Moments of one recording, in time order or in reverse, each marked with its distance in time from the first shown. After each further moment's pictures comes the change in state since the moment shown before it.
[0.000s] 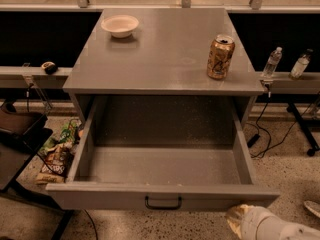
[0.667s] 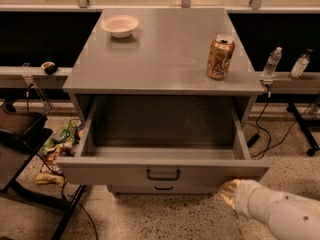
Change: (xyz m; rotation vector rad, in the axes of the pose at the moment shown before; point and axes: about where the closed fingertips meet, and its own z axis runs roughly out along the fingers) arm -0.020 -0.055 0.051 0.029 -0.075 -0.073
